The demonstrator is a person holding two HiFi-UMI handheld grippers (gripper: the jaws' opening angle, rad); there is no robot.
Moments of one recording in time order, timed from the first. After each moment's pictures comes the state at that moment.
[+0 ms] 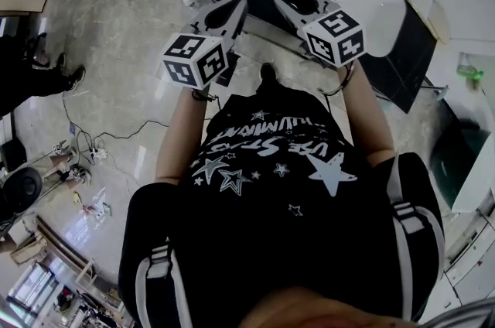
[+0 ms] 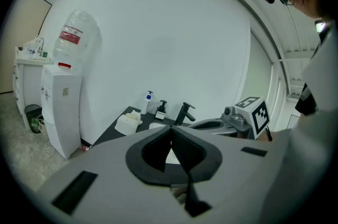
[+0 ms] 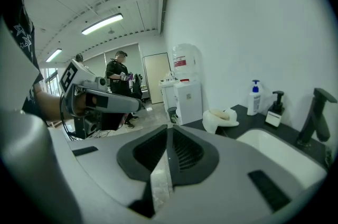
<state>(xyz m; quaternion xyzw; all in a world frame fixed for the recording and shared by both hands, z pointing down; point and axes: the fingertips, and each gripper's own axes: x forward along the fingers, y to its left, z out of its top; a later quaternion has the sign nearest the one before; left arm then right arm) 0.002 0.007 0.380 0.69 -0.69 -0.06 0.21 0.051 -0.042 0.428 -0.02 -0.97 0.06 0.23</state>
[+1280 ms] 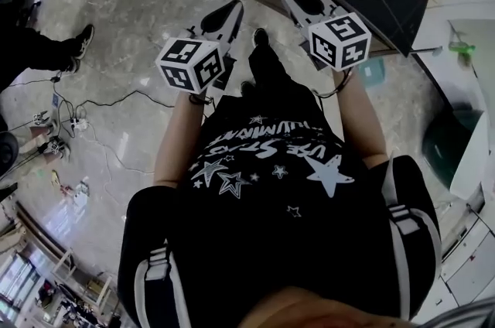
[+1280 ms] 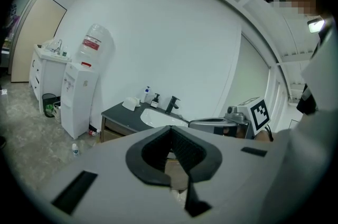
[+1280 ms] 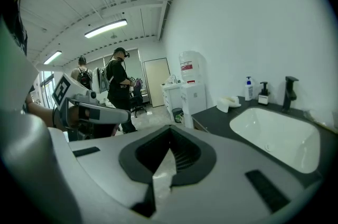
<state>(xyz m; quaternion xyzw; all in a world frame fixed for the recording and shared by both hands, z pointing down) 0.129 0.211 0.390 0.67 -0.71 -0.09 0.21 0.184 0.131 0.420 0.01 -0.98 0.08 0.20</state>
